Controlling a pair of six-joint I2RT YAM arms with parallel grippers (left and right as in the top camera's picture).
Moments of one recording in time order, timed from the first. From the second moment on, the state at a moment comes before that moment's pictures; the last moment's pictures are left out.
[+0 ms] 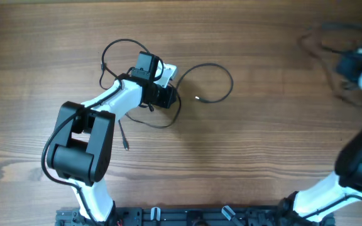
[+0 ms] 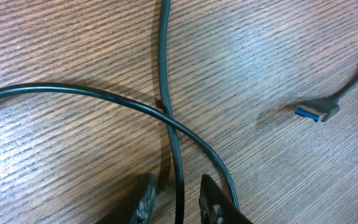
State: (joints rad) left arm -0.32 1.96 1.14 -0.38 0.36 0.03; right arm -0.46 1.86 1.42 -0.56 0.19 0.13
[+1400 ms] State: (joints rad) left arm -0.13 1.46 1.18 -0.41 0.20 -0.24; right arm 0.17 1.75 1.41 -0.68 -0.39 0.29
